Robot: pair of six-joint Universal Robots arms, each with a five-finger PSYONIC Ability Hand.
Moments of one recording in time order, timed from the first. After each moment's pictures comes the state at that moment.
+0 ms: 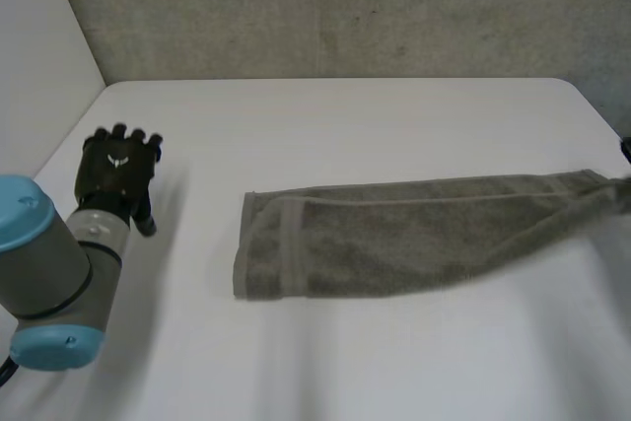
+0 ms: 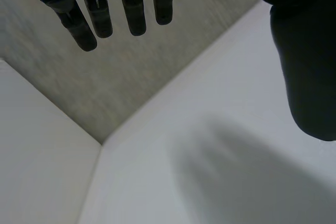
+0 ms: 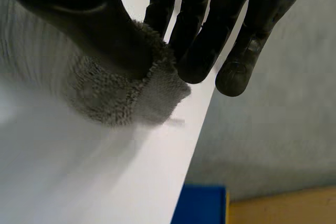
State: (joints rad) left arm 4.43 -1.91 -1.82 3.69 -1.66 3.59; right arm 1.38 -1.12 1.38 0.04 1.29 2.34; left_hand 0.28 0.28 0.27 0.29 0.24; right_hand 1.32 1.30 1.33 1.34 1.16
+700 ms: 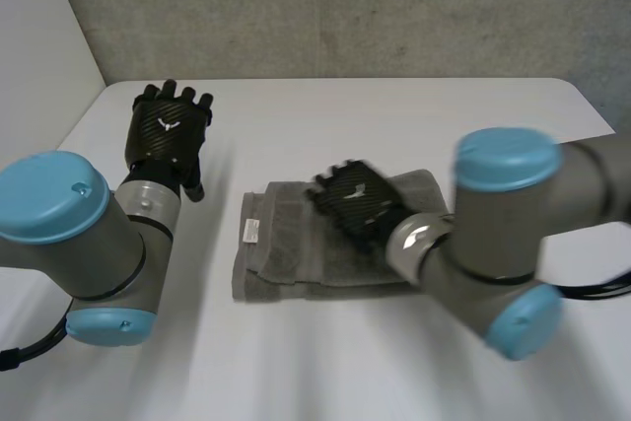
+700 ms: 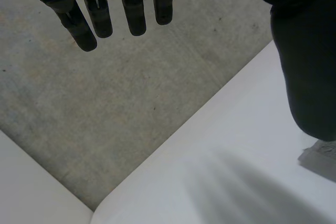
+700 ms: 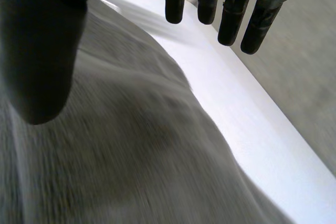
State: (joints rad) left arm 4.25 -1.96 -1.65 3.69 -1.73 3.59; right arm 2.16 -1.01 1.36 -0.01 1.32 2.60; left_hand 0.28 0.28 0.27 0.29 0.24; right_hand 0.23 0.25 0.25 0.26 0.06
